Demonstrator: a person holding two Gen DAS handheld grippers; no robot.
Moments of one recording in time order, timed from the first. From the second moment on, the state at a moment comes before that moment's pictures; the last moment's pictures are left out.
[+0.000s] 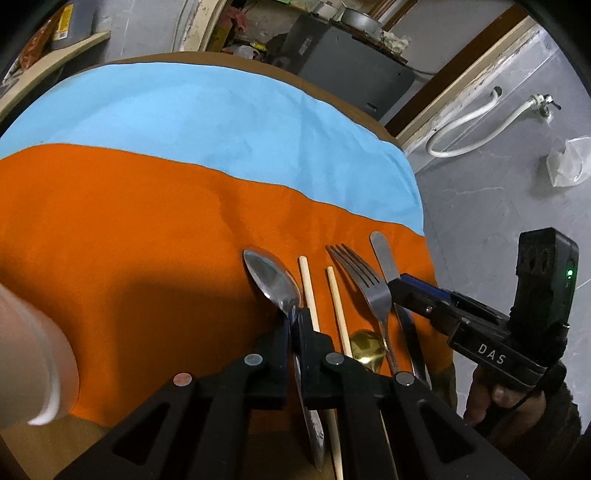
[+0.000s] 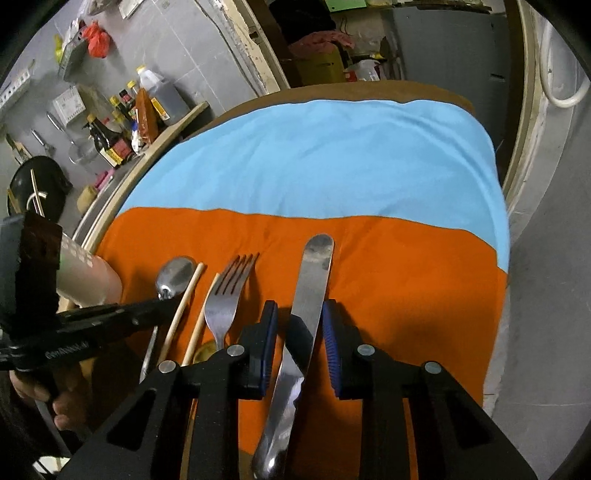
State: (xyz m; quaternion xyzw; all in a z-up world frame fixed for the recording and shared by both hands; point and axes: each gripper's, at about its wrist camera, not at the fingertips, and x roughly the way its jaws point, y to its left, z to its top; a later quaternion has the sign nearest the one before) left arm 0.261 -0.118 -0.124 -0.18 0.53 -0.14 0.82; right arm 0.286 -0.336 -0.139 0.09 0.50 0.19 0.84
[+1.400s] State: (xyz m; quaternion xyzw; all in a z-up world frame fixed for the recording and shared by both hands) left arm 0.187 -0.104 -0.021 -0.13 0.36 -0.21 0.90; right arm 0.176 -0.325 -0.027 0.16 0.28 0.13 0.94
